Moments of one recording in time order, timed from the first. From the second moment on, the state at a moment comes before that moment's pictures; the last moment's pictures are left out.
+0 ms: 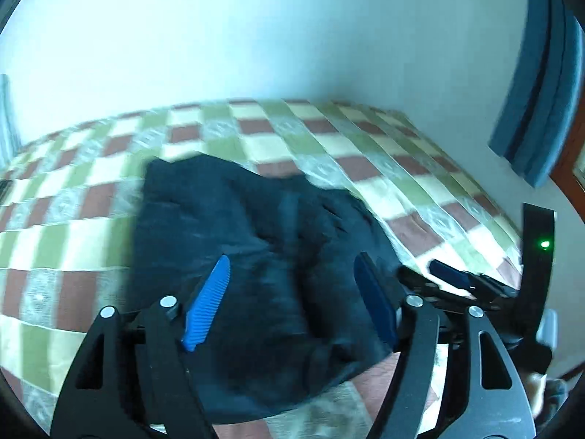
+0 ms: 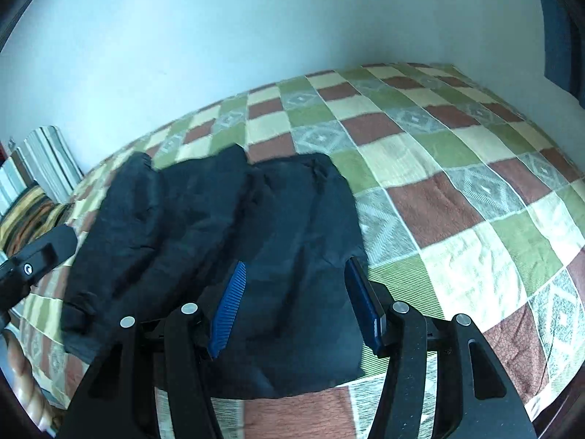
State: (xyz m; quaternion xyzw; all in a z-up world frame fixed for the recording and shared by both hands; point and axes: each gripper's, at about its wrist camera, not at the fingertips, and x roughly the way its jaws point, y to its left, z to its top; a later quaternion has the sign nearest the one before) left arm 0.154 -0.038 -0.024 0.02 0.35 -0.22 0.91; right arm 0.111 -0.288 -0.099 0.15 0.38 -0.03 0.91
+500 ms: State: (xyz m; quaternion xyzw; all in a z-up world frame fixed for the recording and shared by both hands) left arm 0.184 0.077 -0.082 0.03 0.38 -0.06 0.92; right arm 0.160 -0.186 -0.086 0.12 0.42 0.07 0.90
